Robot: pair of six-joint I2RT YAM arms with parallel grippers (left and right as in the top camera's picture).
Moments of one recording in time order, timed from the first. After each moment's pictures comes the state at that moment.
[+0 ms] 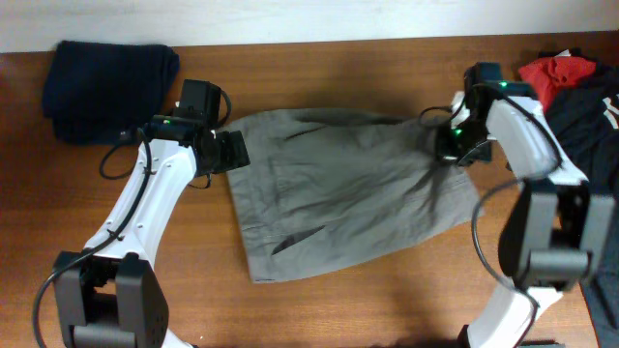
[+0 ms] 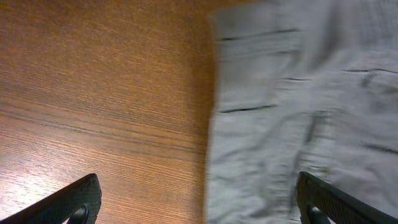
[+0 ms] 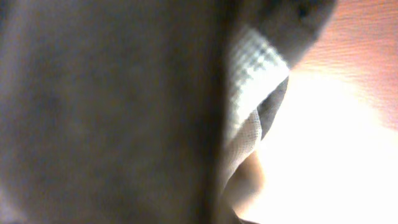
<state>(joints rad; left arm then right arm) -0.16 1.75 1.40 -0.91 -0.10 -0.41 -0.09 1.97 1.59 -1.11 -0.06 0.11</state>
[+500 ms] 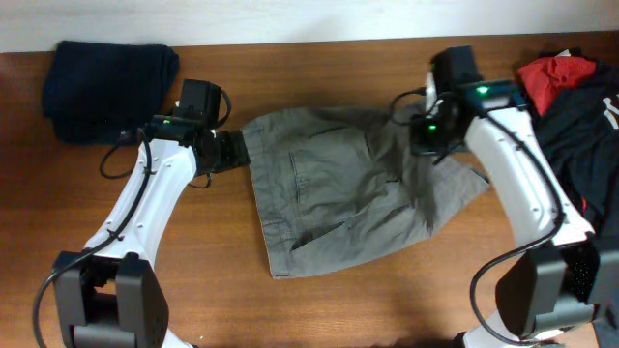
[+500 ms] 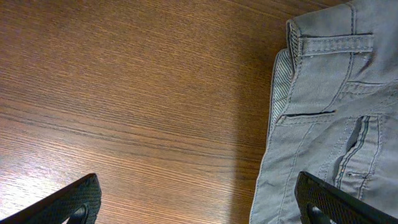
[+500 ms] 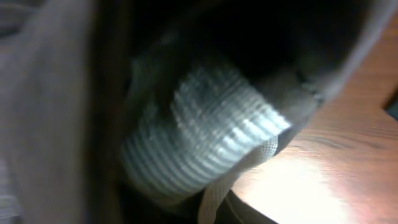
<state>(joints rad) -0.16 1.75 1.40 -0.90 -0.10 -0.41 0.14 1.77 1.60 -1.12 0.02 0.16</state>
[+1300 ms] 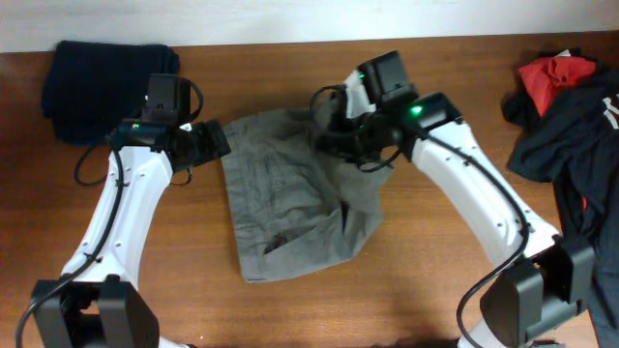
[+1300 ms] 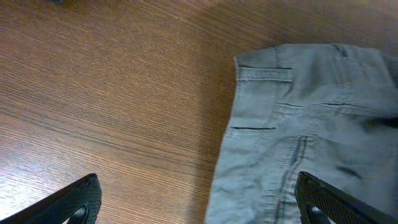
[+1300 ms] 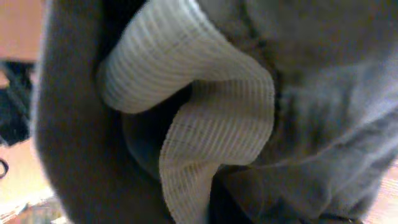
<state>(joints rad) -0.07 1.67 1.40 -0.88 -0.08 -0.41 0.42 1.77 1.60 -0.86 -0.49 0.52</state>
